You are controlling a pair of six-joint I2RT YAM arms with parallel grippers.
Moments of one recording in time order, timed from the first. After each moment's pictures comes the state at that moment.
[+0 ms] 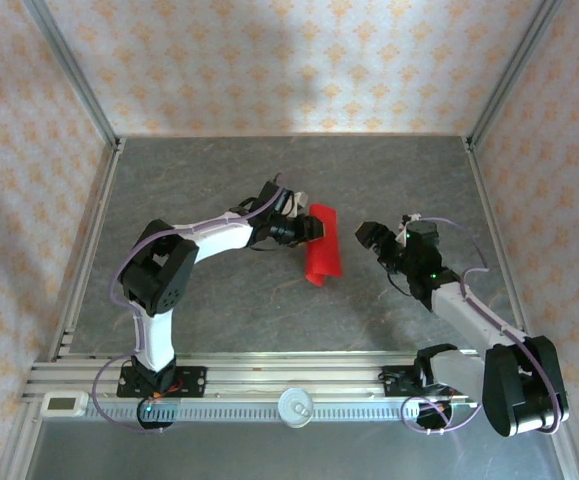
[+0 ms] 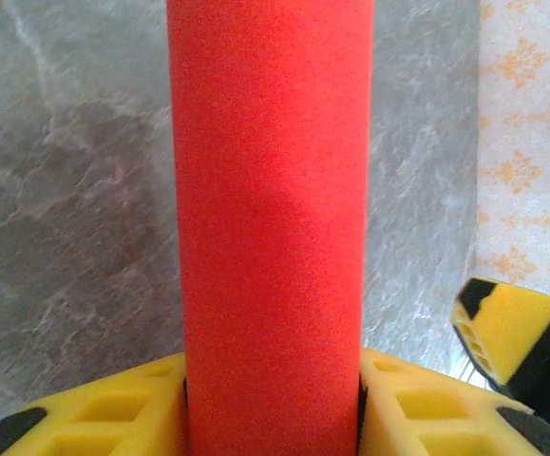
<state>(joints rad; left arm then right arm) -0.55 1.92 1.22 -0.10 0.53 -0.81 0.21 1.08 0.46 0.08 -0.35 0.93</state>
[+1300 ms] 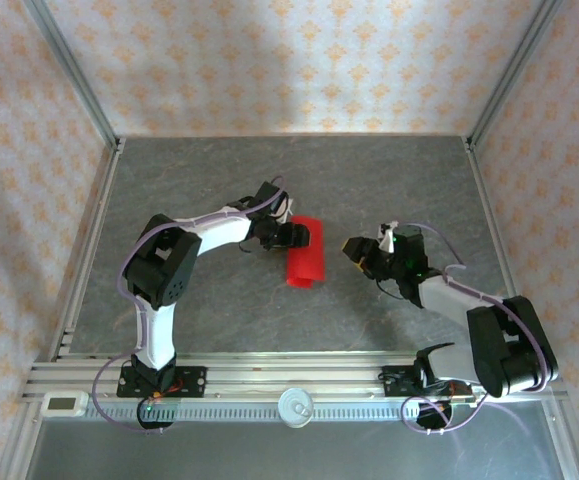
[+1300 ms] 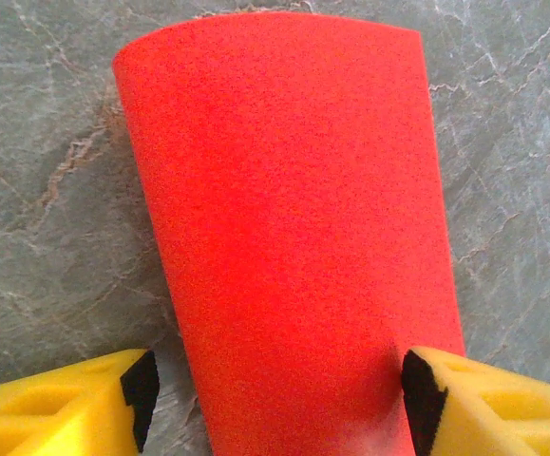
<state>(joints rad) -0.50 1.98 1.29 -0.36 0.34 -0.49 0.26 1.29 0.42 0.25 -0.54 0.96</state>
